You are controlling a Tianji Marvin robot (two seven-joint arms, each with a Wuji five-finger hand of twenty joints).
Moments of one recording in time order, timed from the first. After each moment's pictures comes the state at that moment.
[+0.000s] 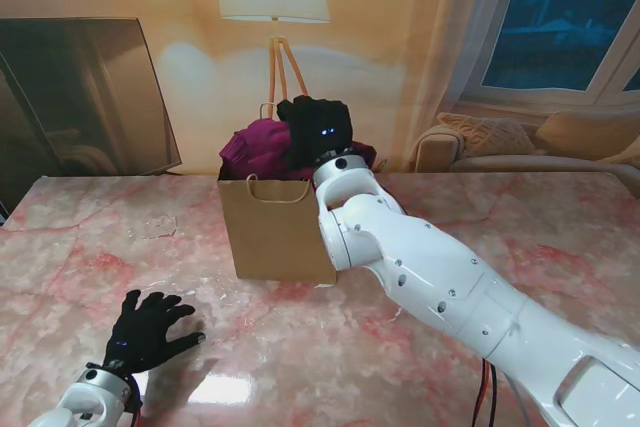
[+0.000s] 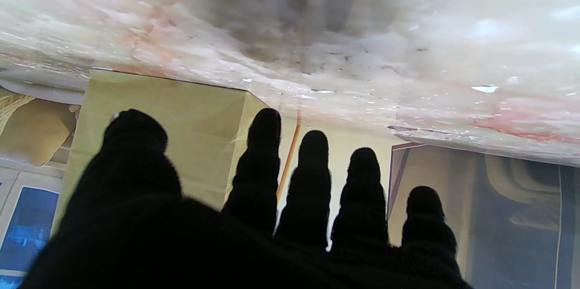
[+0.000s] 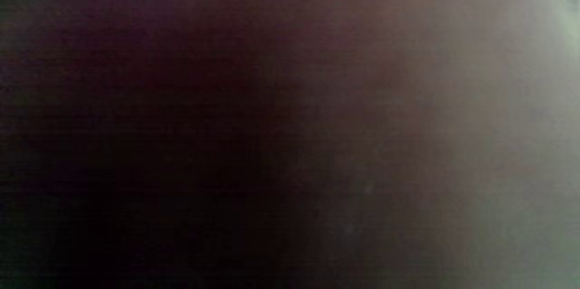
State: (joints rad) left arm 1.92 -1.08 -1.44 -1.60 1.01 -0.08 0.25; right arm -0.78 -1.24 0.54 -1.41 -1.01 0.55 -0.20; left_hand 0.57 -0.11 0.10 -0.04 0.57 0.05 0.21 0.36 0.49 0.10 0.12 0.33 0.31 0.14 0.15 0.38 -0.07 0.22 0.21 0.48; right_hand 0.35 -0.95 1.15 -0.26 0.60 -0.22 0.69 0.69 0.79 -0.16 0.87 0.63 1.00 0.00 0.88 0.95 0.80 0.10 1.52 0.77
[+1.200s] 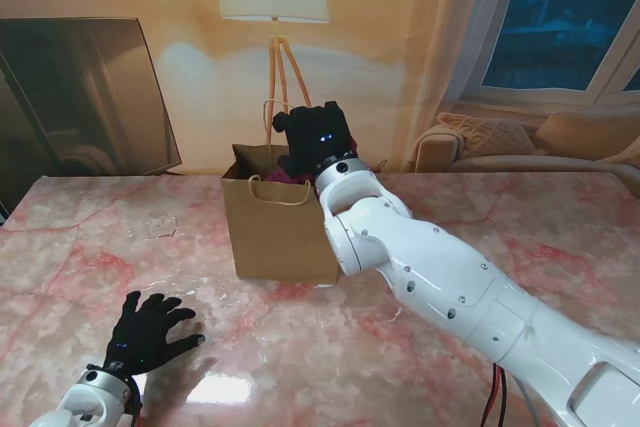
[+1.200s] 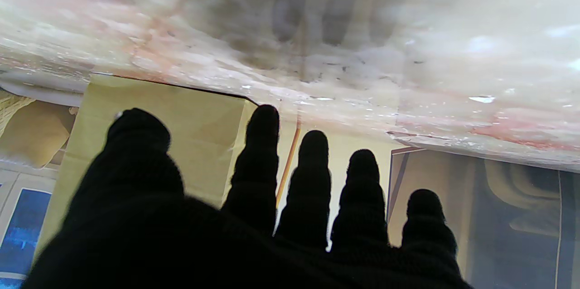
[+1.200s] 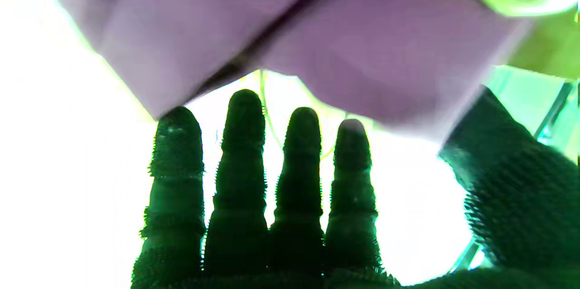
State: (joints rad) left arm 1.92 -1.08 -1.43 -1.59 1.01 -0.09 0.25; right arm -0.79 -1.20 0.55 -1.46 -1.05 0.48 -0.12; left_hand 0.58 -0.11 0.10 -0.04 0.57 0.04 0.23 0.37 0.49 0.10 0.12 0.33 0.30 0.13 0.14 0.38 -0.07 0.22 0.17 0.50; right_hand 0.27 -0.69 1.03 -0.20 0.58 -0.17 0.52 0.41 0.81 -0.13 0.53 0.36 0.87 0.00 0.43 0.64 0.57 0.12 1.07 0.68
